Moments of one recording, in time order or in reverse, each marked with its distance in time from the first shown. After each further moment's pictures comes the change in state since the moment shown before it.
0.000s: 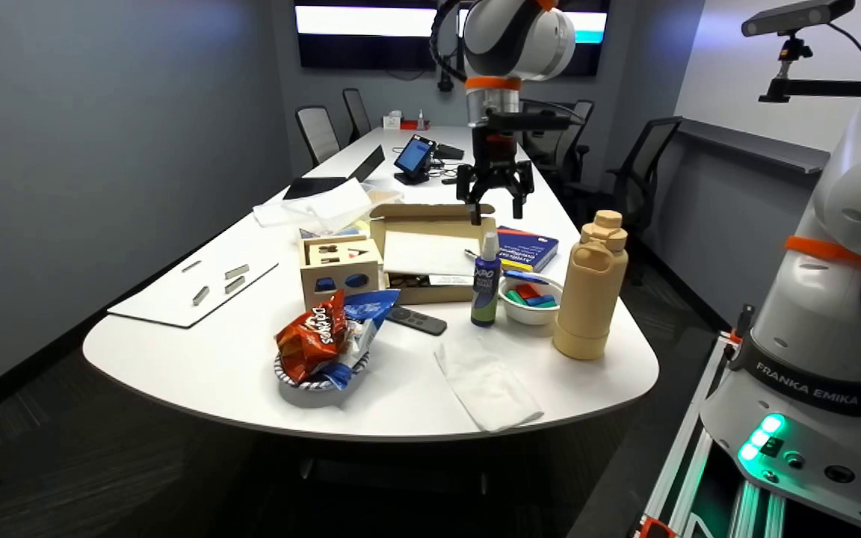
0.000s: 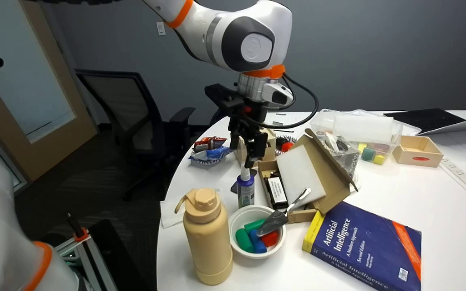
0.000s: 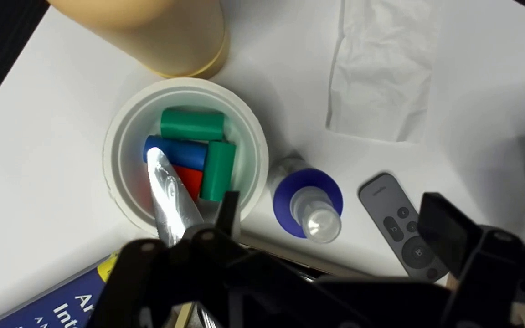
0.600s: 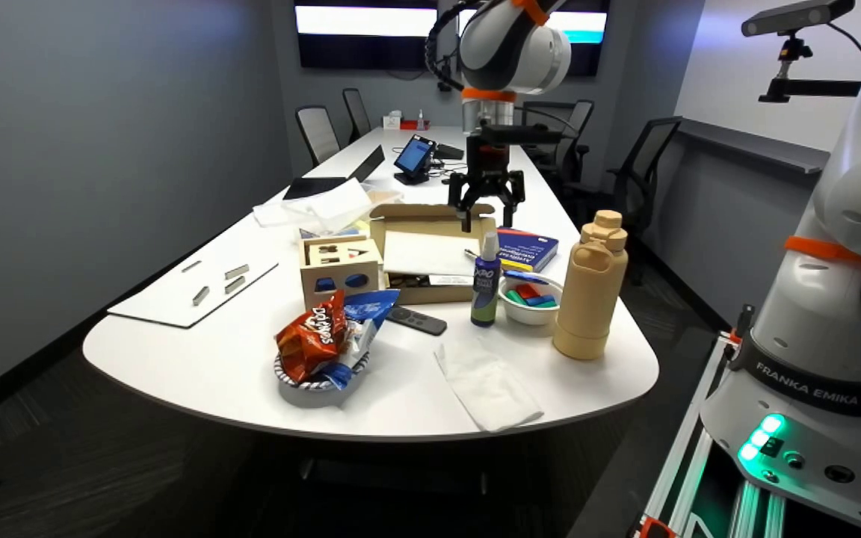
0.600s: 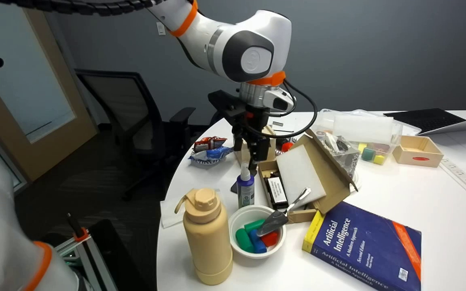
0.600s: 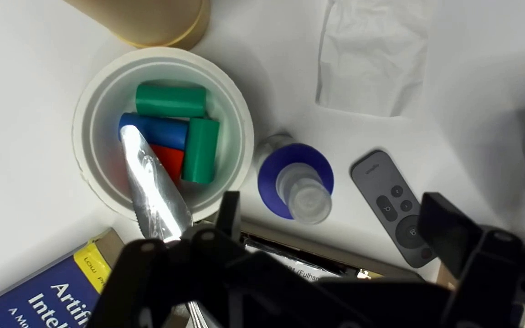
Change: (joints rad) arm 0.002 0.039 0.004 -0.010 0.020 0.103 -0.003
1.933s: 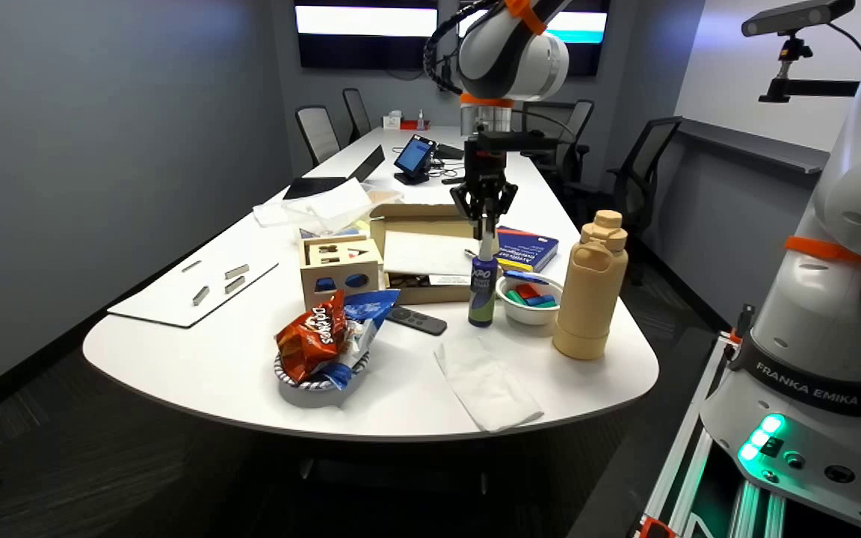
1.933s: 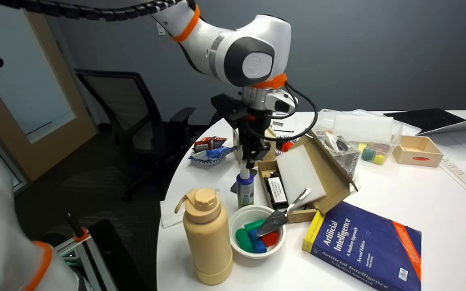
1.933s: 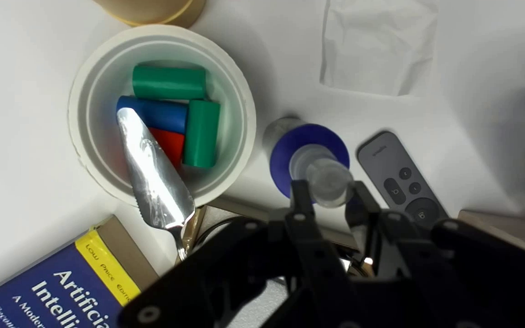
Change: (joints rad) arm 0.000 0.022 -0.001 0.000 -0.019 0.056 0.026
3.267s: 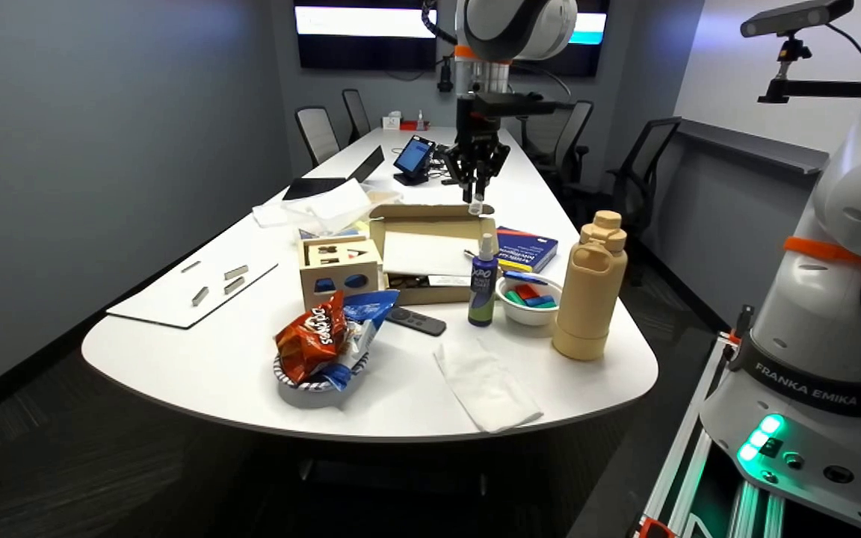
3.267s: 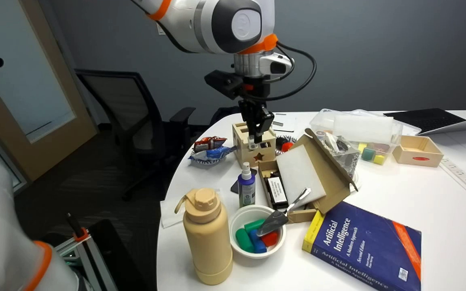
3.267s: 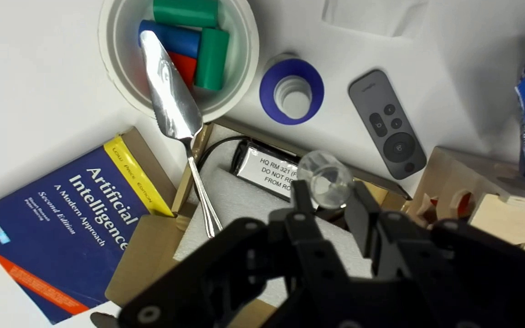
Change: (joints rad) arm 0.008 -0.123 0.039 0.015 -0.130 0.021 0.069
